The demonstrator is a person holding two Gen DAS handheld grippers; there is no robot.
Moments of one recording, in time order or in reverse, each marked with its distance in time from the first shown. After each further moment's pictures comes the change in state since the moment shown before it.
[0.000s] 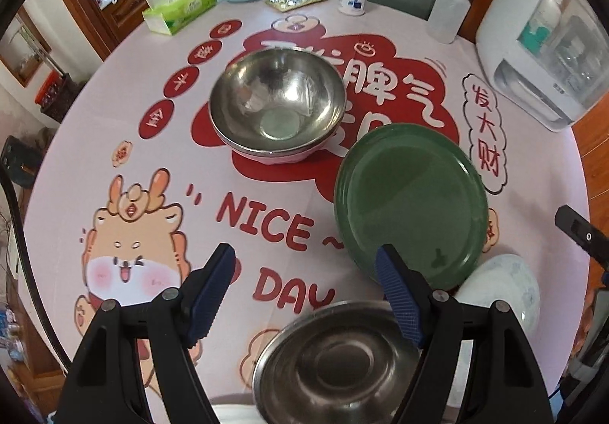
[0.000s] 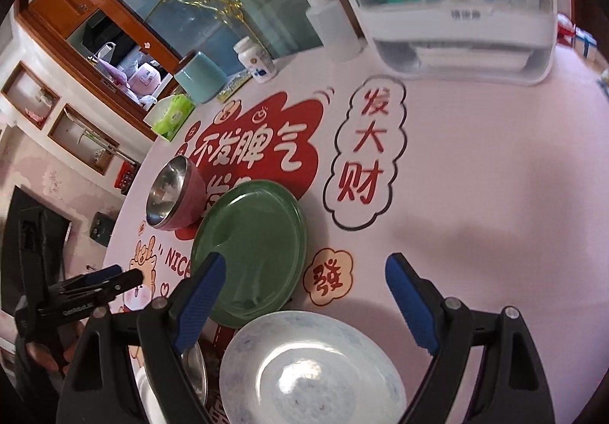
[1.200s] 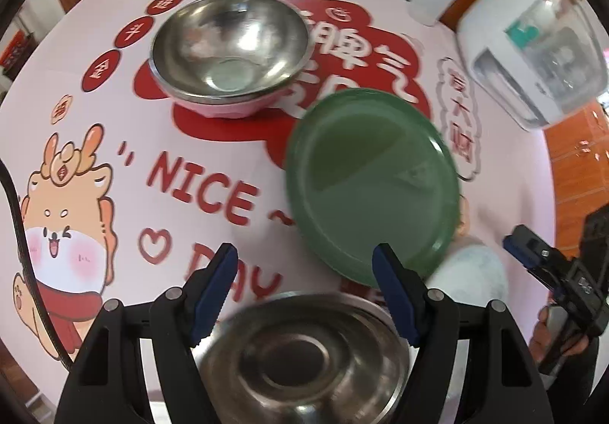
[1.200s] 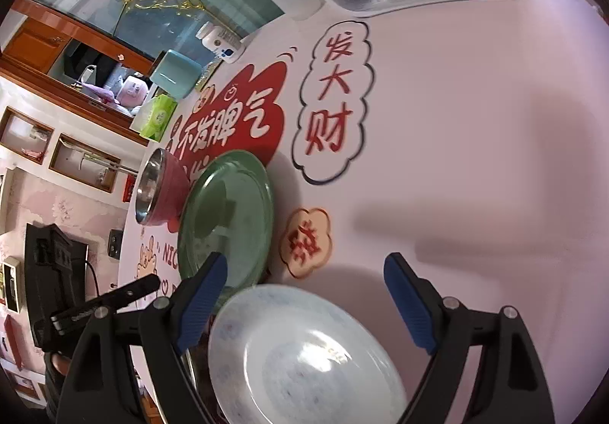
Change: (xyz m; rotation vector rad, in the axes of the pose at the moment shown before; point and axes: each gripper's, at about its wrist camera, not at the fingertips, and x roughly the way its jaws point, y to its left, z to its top) left arm 0.031 -0.010 -0.014 -0.047 0.091 -0.212; right arm 0.009 -0.041 -0.032 0.149 0.061 0.025
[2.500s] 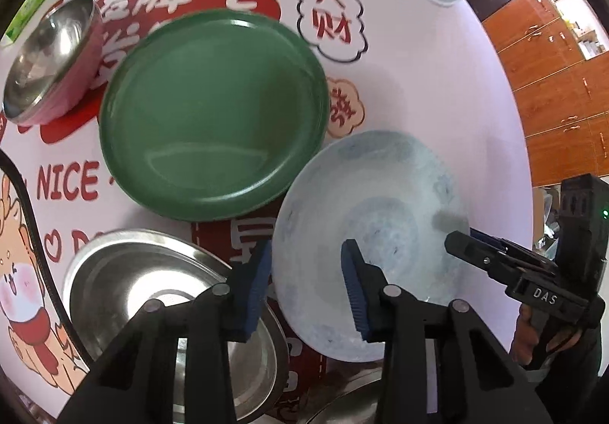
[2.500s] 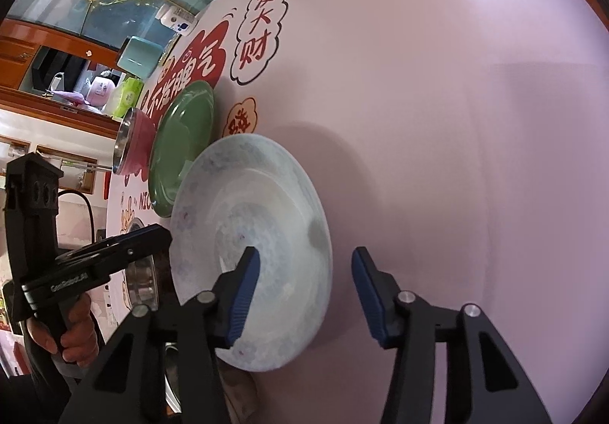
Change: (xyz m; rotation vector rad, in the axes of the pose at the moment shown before) left arm 0.037 -0.101 -0.041 0.325 0.222 -0.092; right arm -0.035 -0.035 -0.090 0.142 0.092 -0.072
